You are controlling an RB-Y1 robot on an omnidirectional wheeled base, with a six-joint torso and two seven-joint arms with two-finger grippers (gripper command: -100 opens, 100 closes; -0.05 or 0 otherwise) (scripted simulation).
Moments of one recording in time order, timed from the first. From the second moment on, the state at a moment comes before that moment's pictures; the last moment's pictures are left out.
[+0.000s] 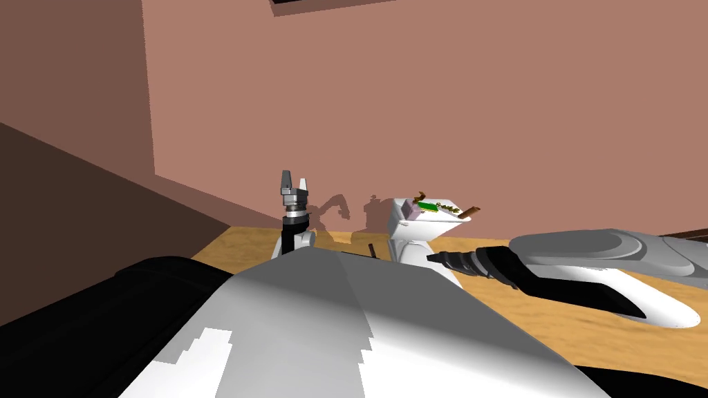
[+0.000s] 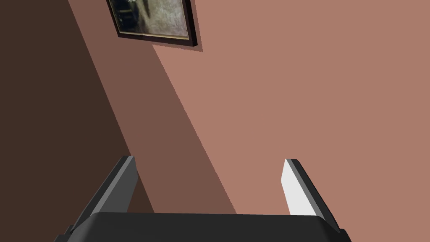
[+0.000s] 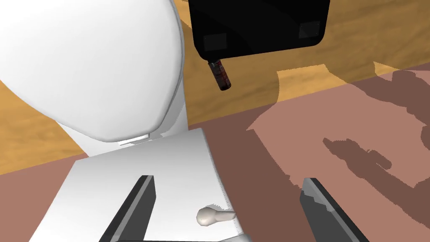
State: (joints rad) left arm 0.45 -0.03 0.07 -2.28 -0.06 -0.51 0.01; right arm 0.75 -2.42 0.30 -2.27 0.26 -0.07 -1.01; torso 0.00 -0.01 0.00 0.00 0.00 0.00
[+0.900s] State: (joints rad) left arm 0.45 -0.03 0.07 -2.28 -0.06 -0.51 0.01; right arm 0.63 -2.62 0.31 -2.23 0.23 -0.04 -1.05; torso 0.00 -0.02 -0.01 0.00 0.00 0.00
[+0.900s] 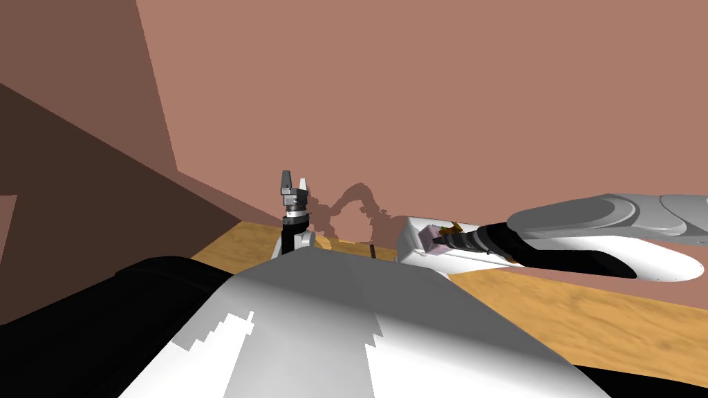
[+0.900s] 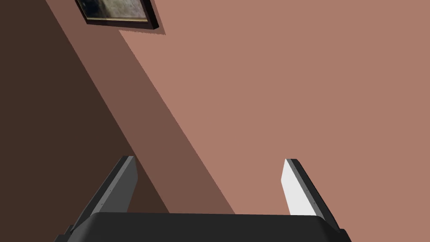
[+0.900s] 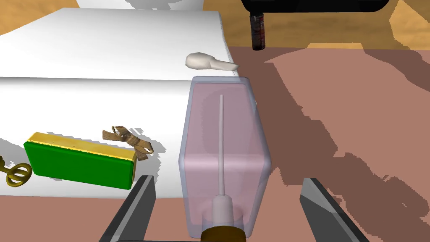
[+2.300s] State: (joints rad) left arm 0.45 -0.03 0.07 -2.28 -0.06 -0.51 0.01; right arm 0.68 -2.55 0.31 -2.19 0.24 -0.01 -1.01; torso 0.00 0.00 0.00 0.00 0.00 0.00
